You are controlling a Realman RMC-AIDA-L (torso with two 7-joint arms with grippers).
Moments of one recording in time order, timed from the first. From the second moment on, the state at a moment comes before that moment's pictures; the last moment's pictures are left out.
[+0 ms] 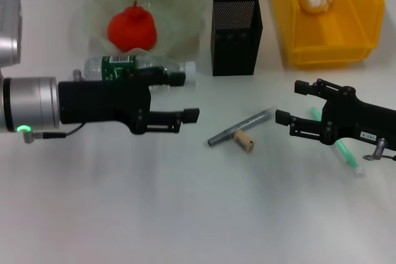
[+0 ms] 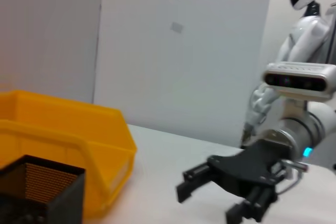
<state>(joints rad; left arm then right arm) -0.56 -1.99 1.08 0.54 1.65 1.54 -1.24 0.40 2.07 -0.78 -0.48 -1.74 -1.42 1.04</state>
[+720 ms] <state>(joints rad) -0.75 -2.07 1.10 0.91 2.12 1.34 -1.59 0.40 2.08 -0.77 -0.45 -1.74 -1.40 1.04</state>
